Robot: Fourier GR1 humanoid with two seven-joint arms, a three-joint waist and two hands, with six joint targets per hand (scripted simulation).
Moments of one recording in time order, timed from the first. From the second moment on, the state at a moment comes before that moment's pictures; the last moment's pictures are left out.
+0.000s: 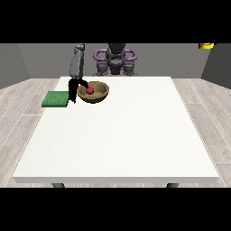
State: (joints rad) left arm -0.72 0.57 0.45 -1.23 0.27 -0.35 0.19; right arm -0.32 -0.12 -0.32 -0.76 -0.23 0.12 -0.49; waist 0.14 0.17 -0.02
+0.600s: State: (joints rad) left arm -0.73 0.64 0.49 -1.24 0.34 -0.40 0.19; right arm -0.31 -0.14 -0.33 -0.77 -0.20 -0.04 -0.53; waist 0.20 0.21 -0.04
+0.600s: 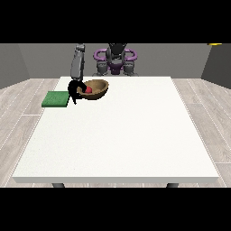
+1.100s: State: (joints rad) left arm -0.72 0.65 0.50 -1.20 0.35 -0.41 0.20; right arm -0.28 -0.17 -0.26 -0.87 -0.18 -0.15 -0.33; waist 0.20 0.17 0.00
